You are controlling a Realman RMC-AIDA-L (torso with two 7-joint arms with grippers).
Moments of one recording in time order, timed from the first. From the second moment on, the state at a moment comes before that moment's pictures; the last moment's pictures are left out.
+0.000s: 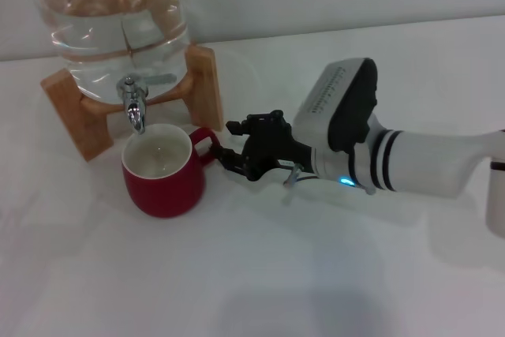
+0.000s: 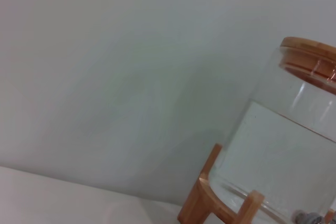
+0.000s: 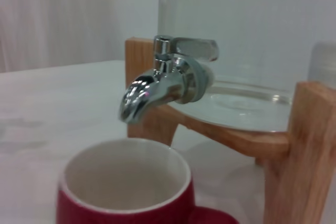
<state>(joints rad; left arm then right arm) -0.13 -2.07 0.48 0.87 -1.46 -1.52 1.50 0.64 1.94 0.80 0.70 -0.11 0.41 -2.42</state>
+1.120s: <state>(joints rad) -0.13 -2.07 0.48 0.86 -1.45 -1.52 1.49 0.25 1.85 1.57 0.92 -1.05 1.00 -1.67</state>
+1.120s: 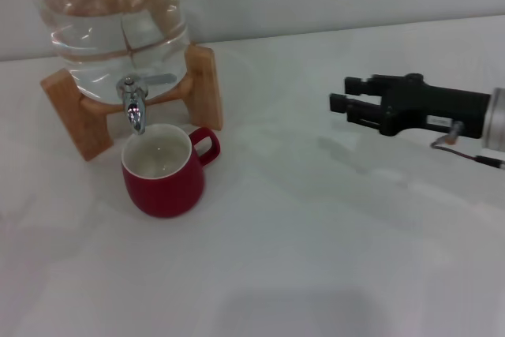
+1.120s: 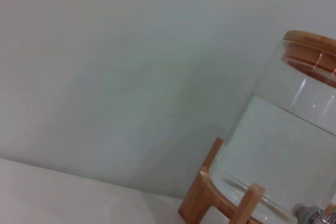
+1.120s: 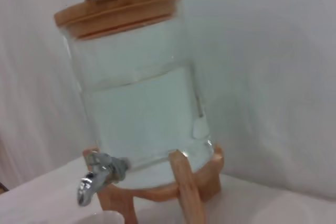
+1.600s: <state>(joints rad) -0.13 -2.07 0.48 0.88 -1.40 -1.57 1.44 0.21 1.86 1.88 0.94 -1.35 1.14 -1.43</state>
